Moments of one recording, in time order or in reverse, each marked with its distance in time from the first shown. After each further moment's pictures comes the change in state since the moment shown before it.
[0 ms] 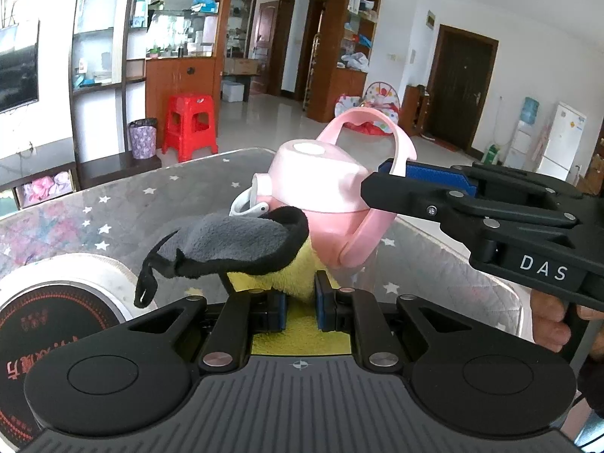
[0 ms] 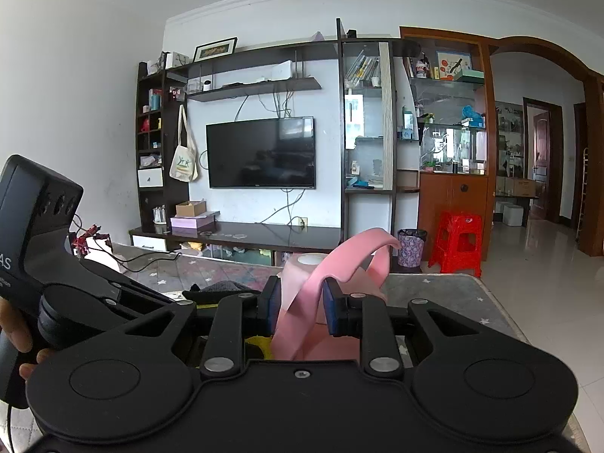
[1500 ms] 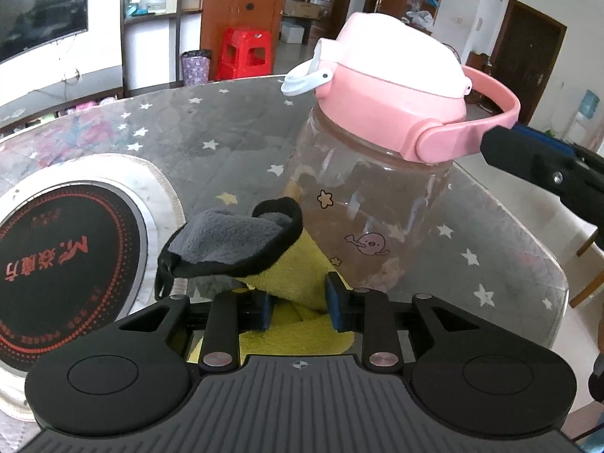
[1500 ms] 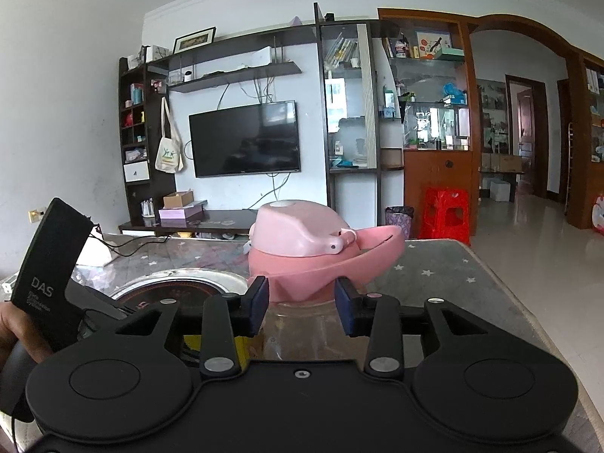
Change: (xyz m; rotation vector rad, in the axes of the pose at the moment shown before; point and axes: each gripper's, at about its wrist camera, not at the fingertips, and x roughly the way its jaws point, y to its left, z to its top) left arm 0.033 0.008 -0.035 -0.142 0.176 0.160; right arm -0.017 -0.012 -0.028 0.056 0.039 -0.036
